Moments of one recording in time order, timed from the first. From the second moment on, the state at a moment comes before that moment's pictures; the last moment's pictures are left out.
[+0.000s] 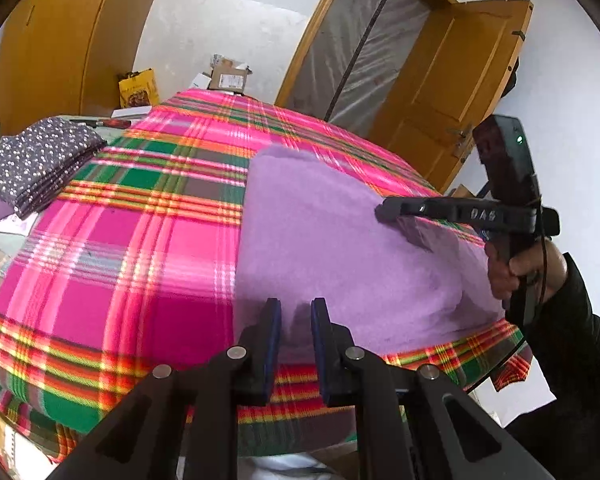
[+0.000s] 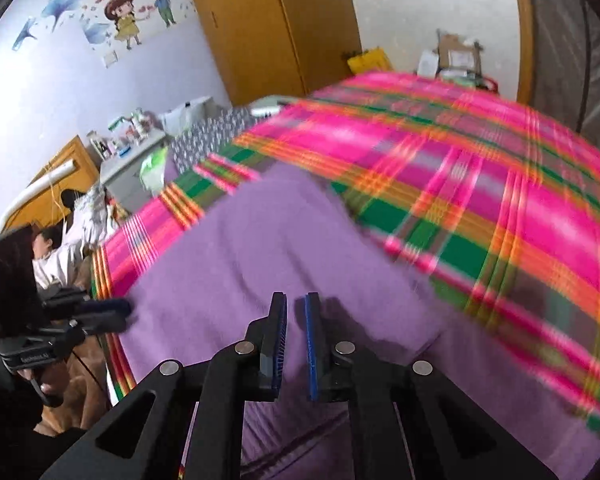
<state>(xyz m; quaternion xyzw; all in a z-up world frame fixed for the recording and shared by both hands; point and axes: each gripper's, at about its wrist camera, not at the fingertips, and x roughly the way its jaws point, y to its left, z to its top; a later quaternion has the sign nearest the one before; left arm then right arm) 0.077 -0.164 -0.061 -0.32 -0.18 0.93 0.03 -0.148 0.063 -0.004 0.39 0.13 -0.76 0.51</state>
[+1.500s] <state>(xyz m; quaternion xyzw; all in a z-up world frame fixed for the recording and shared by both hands) 0.045 -0.120 -0.050 -0.35 -0.15 0.92 -0.02 -0.088 0.099 -0.031 0.35 0.14 -0.75 0.54</state>
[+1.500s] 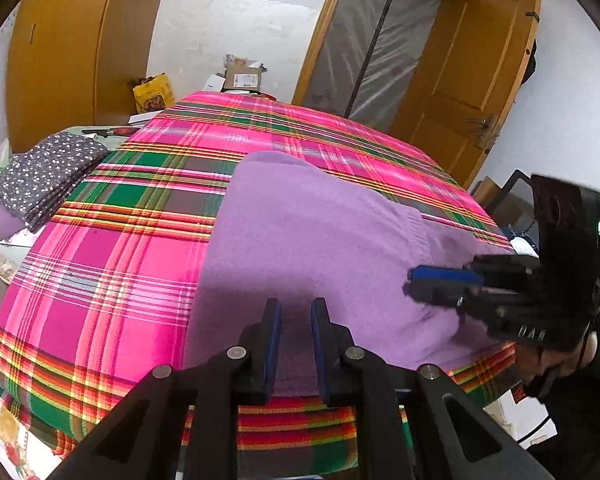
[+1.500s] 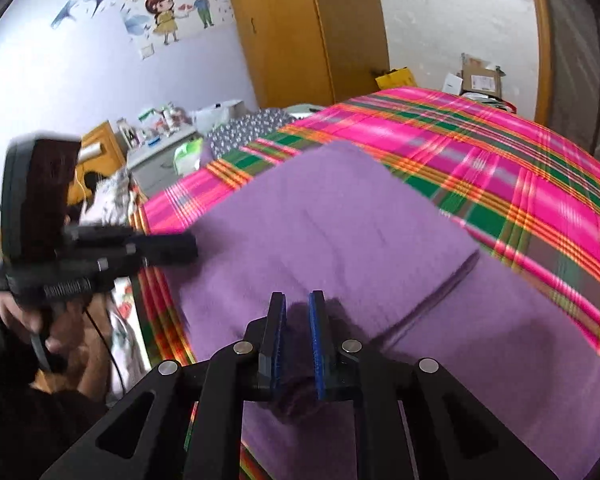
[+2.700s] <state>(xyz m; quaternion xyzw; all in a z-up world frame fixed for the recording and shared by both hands) 0.016 -0.048 -0.058 -0.37 -0.13 0.92 0.07 -0.117 0.328 -0.023 0.34 -0.09 -0.89 0.30</state>
